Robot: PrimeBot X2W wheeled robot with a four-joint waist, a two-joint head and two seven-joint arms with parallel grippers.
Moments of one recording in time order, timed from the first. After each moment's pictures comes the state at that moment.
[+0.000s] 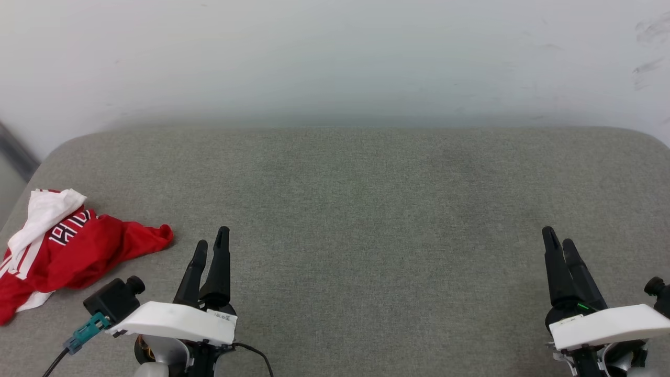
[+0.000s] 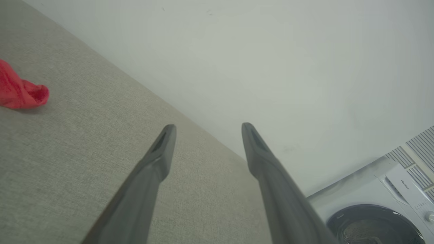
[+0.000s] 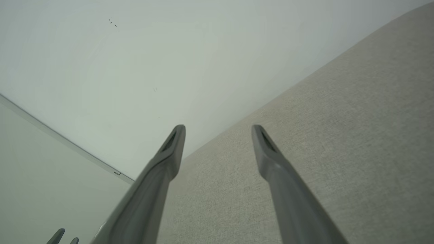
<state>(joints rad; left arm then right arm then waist) -0.08 0.05 -0.04 0.13 -0.89 -0.13 -0.07 -0.02 -0.05 -0.05 0.07 0.83 0.13 -0.03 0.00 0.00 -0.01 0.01</state>
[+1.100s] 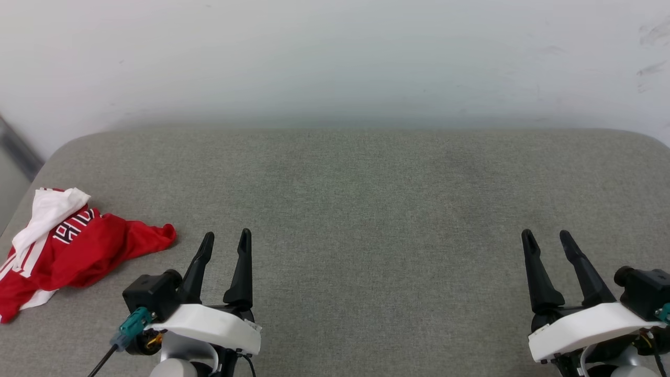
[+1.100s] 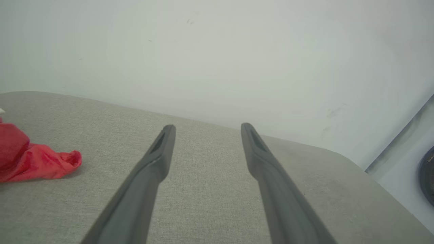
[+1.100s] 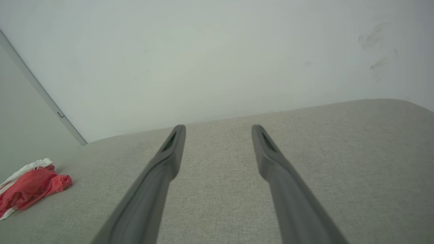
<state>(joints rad) -0.09 0.06 -0.10 0.14 -0.42 -0.09 -0.17 0.00 -0.05 -0.02 -0.02 0.34 0.13 -0.01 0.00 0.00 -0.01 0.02</state>
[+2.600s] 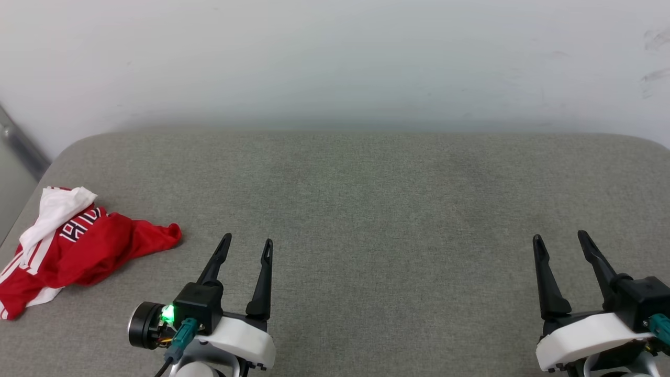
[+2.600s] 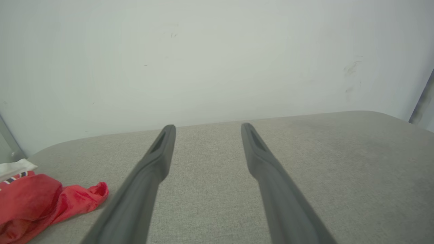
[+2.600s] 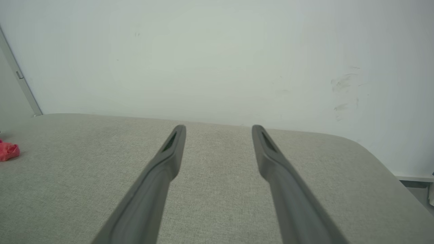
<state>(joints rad) -0.09 0.06 -0.15 0.19 -0.09 -0.06 -0.26 0.03 -0.05 -0.06 -0.07 0.05 0.13 -0.04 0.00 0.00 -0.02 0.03</state>
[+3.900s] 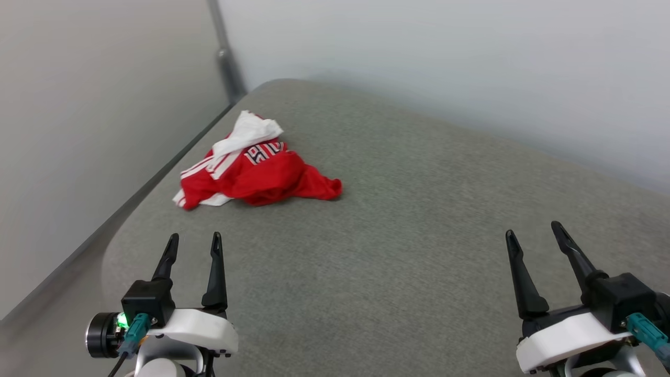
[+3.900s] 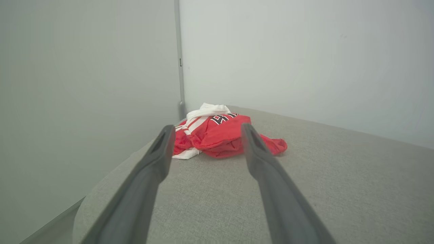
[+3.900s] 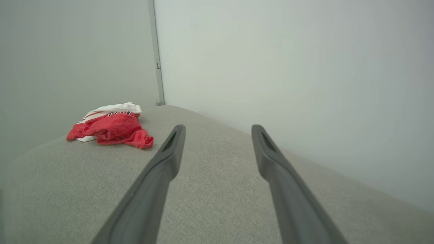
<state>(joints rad) -0.11 0.07 -0.01 0.23 -0.12 -0.03 -0.26 0.04 -0.05 0.03 -0.14 0.03 0.13 -0.03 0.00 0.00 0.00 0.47</state>
